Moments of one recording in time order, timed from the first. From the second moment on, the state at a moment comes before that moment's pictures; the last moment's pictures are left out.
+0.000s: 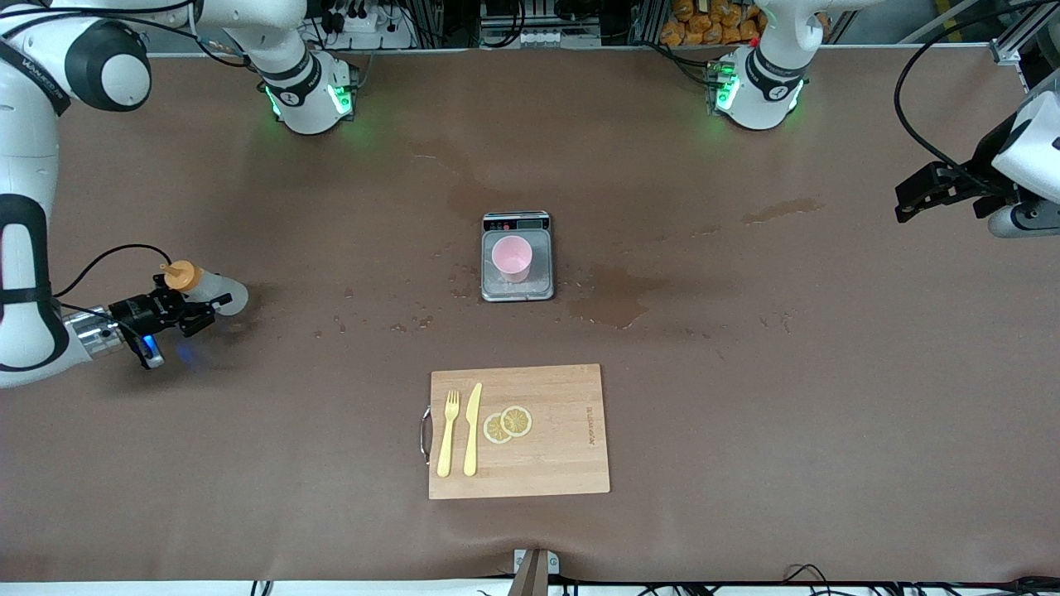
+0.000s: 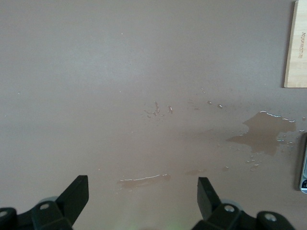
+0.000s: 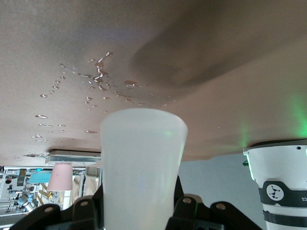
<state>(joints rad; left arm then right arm) 0.02 0.00 -0.12 -1.56 0.05 1.53 -0.12 -0.43 0.95 -0.01 -1.30 0.50 1.20 0.39</state>
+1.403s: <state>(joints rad) 0.02 -0.02 -0.11 -1.57 0.05 1.52 -0.11 -0.43 0.99 -0.01 -1.29 0.51 1.25 0.34</state>
